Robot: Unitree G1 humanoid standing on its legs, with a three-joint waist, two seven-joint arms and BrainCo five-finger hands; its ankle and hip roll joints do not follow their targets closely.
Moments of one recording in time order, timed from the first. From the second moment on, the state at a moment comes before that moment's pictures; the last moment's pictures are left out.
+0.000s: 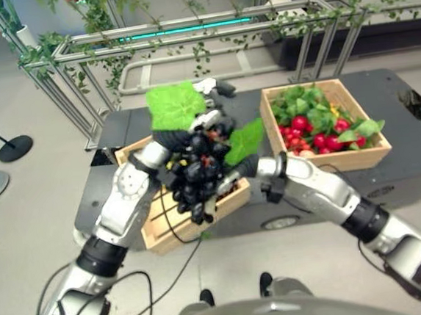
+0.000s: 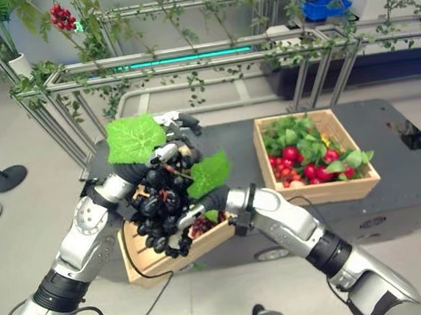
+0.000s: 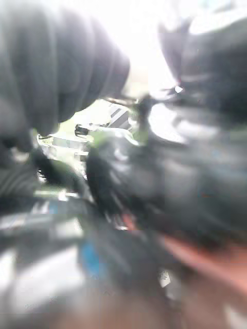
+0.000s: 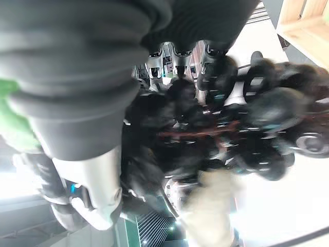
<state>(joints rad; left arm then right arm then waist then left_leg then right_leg) -0.35 0.52 -0.34 -0.21 -0.58 -0.29 -0.21 -0.49 -0.52 0.68 -0.07 0.86 0.03 0.50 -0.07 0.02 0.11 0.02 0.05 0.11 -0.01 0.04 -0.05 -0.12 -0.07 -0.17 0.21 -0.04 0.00</state>
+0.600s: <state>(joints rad) -0.34 0.46 -0.34 -0.21 -0.56 -0.30 -0.16 -0.35 -0.43 0.72 -0.07 1.02 0.03 0.44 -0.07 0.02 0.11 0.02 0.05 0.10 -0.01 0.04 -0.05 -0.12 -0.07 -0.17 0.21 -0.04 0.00</state>
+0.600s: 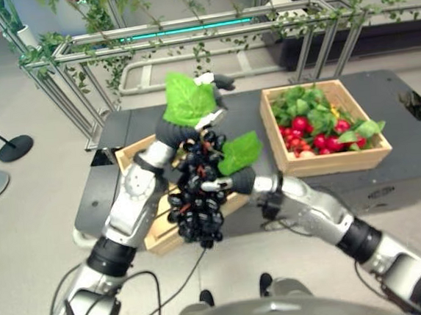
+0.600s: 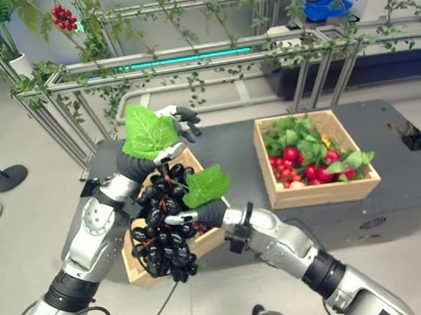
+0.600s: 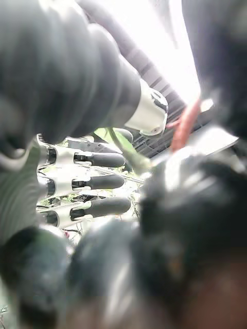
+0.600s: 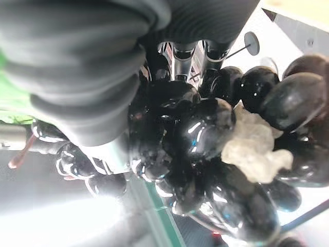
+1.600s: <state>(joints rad) -0.29 0.43 -0.29 -0.17 -0.54 -0.31 -0.06 -0.32 -0.35 0.68 -0.05 1.05 -0.08 0.32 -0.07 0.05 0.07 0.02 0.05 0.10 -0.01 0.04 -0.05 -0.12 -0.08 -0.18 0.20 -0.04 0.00</state>
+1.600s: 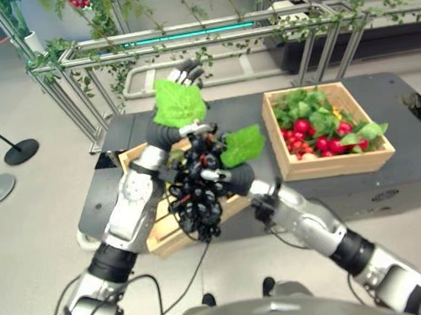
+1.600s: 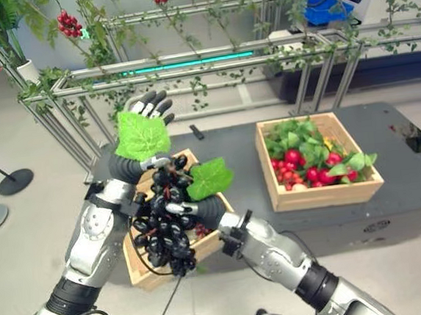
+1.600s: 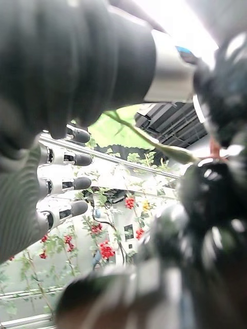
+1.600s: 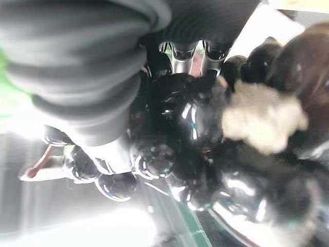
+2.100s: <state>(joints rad) -0.17 0.35 -0.29 -0.12 -0.57 -0.32 0.00 -0.31 -0.29 0.48 -0.05 1.17 -0.24 0.27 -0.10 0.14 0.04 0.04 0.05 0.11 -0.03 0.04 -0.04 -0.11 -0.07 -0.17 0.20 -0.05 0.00</state>
